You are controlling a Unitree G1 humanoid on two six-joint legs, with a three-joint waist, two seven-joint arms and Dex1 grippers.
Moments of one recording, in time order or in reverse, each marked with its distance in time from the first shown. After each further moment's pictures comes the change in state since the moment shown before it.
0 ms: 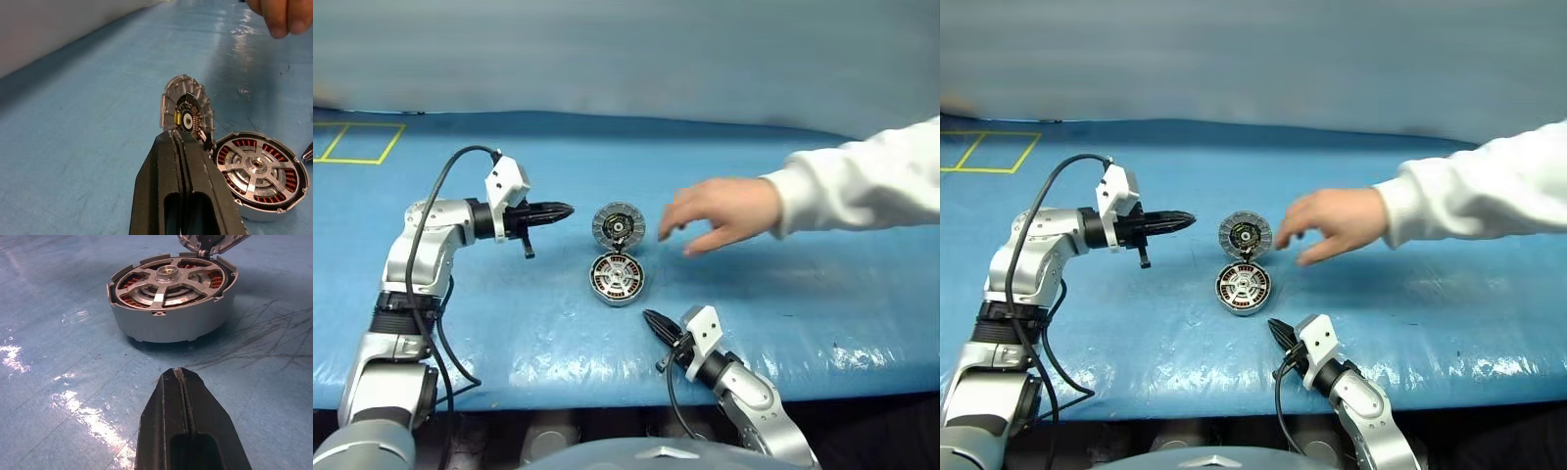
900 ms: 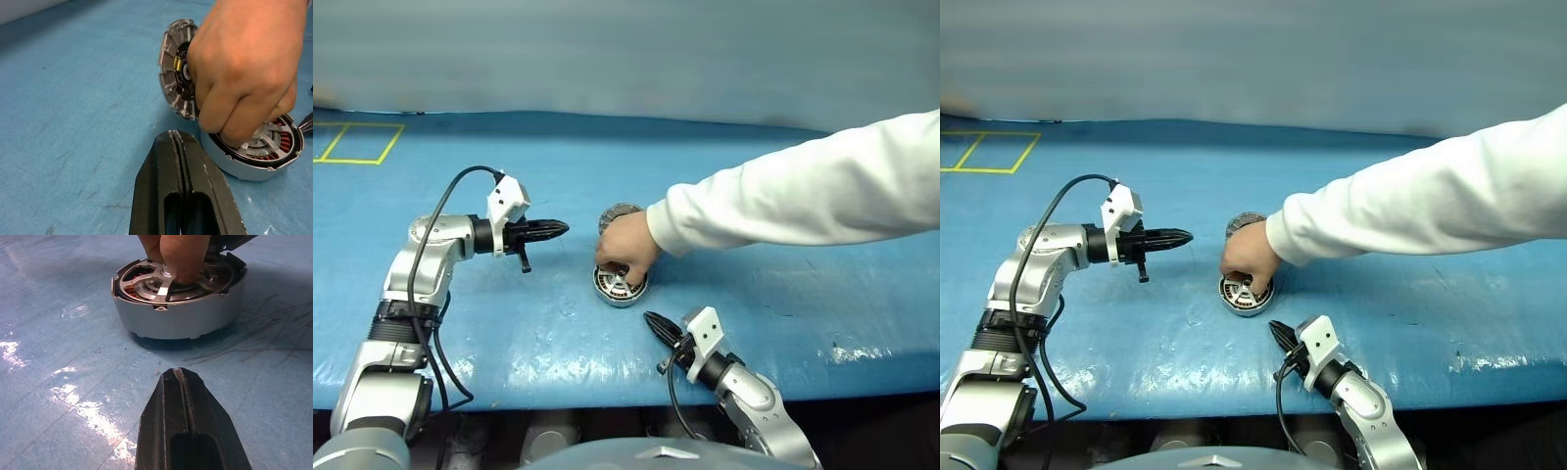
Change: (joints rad) left arm 0.022 0.024 -0.042 0.035 0.010 -0.012 0.003; right arm 0.006 -0.009 0.000 -0.008 0.000 0.013 0.000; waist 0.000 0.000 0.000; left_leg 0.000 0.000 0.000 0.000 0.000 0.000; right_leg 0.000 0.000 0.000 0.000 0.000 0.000
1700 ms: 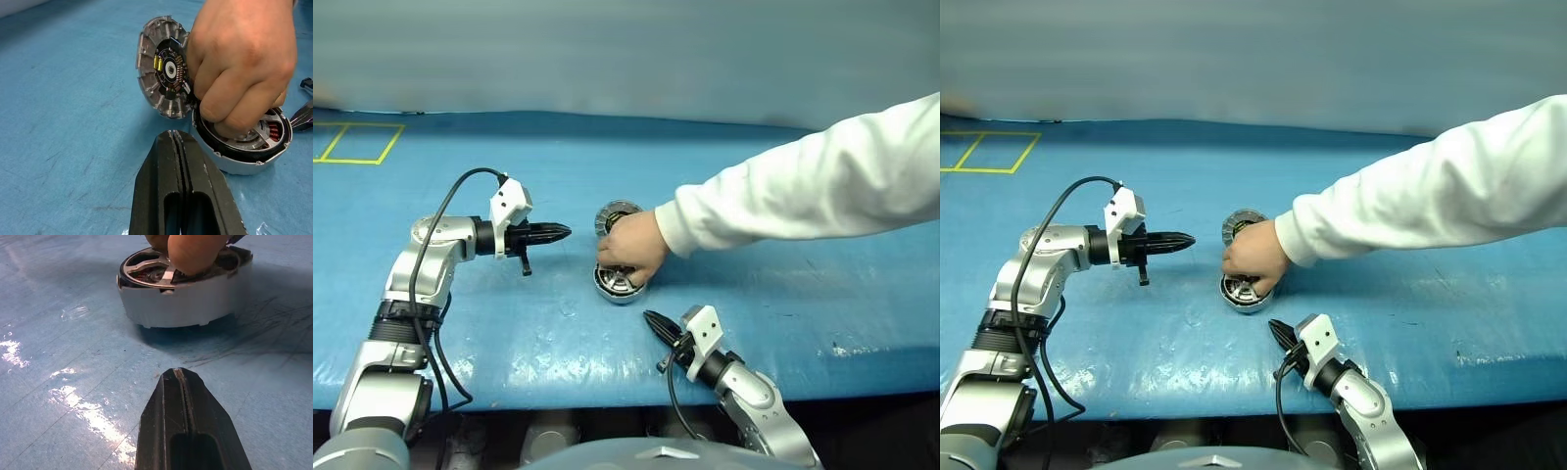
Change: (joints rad) left arm 0.001 0.003 -0.010 0.000 -0.002 -0.004 -0.020; right arm -0.009 -0.002 0.001 0.000 -0.001 0.005 0.001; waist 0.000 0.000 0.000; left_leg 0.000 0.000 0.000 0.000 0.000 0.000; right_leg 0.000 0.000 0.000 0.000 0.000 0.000
